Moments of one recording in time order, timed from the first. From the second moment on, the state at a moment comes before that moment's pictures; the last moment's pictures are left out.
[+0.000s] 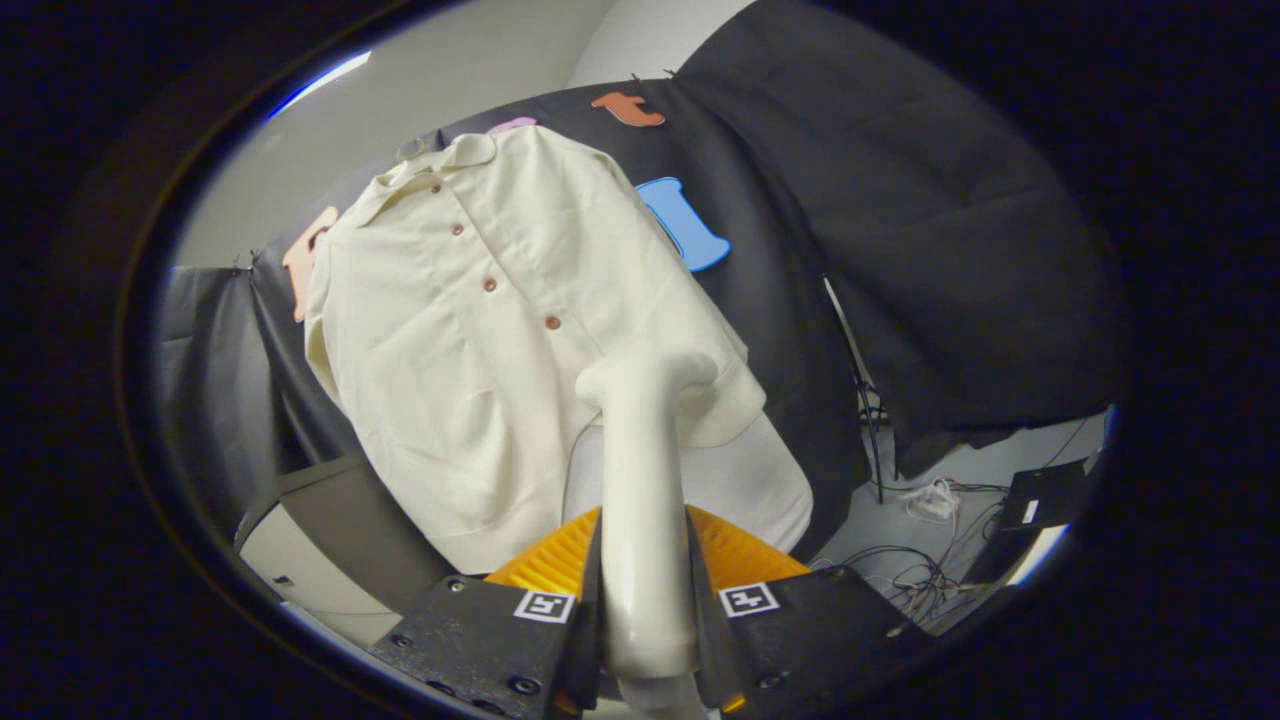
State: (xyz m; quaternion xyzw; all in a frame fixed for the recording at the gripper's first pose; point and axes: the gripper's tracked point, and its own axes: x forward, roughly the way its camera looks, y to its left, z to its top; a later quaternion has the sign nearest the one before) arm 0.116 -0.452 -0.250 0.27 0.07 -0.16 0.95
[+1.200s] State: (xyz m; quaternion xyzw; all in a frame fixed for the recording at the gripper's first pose) arm 0.035 -0.173 -0.068 0.20 -0.02 -0.03 0.98
